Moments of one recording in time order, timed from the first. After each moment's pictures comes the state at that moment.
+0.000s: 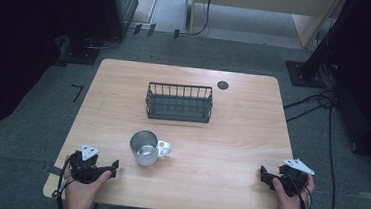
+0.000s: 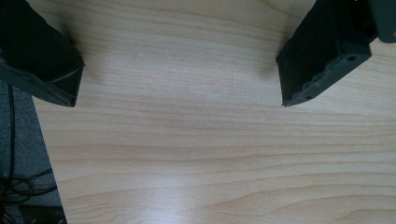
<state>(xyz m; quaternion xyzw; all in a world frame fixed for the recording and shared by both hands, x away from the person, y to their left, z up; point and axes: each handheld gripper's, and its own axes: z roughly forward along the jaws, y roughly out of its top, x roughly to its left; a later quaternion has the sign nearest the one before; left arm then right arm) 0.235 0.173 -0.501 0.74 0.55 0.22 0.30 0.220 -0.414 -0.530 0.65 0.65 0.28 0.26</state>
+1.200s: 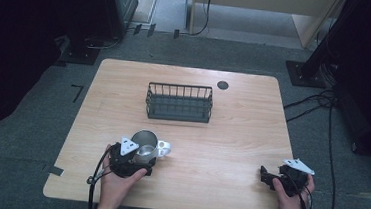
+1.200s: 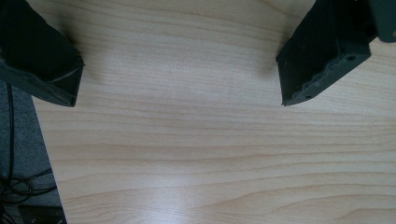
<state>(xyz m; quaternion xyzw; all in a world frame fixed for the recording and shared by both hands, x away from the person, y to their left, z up) 0.253 0.077 -0.483 0.78 0.47 0.18 0.36 0.220 -0.414 -0.530 0.65 0.65 0.29 0.26</state>
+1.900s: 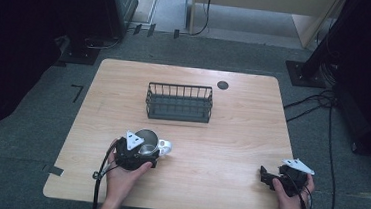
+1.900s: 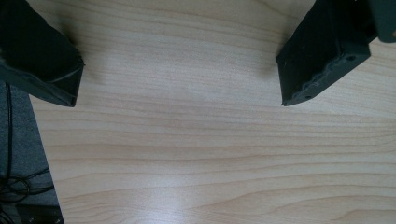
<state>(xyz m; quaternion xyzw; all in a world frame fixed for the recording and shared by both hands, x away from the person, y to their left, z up) 0.266 0.066 -0.480 0.77 0.48 0.20 0.36 0.219 -0.414 -0.529 0.65 0.65 0.29 0.26</state>
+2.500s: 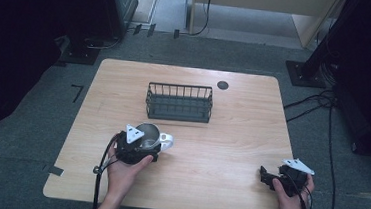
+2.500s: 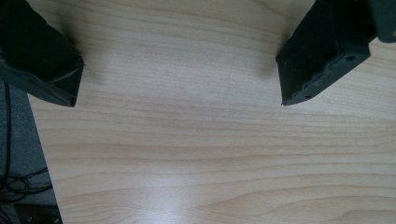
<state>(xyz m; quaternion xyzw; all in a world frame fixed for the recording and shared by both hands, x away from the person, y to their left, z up) 0.276 0.063 -0.459 0.76 0.48 0.20 0.38 0.219 -0.414 -0.529 0.65 0.65 0.29 0.26</state>
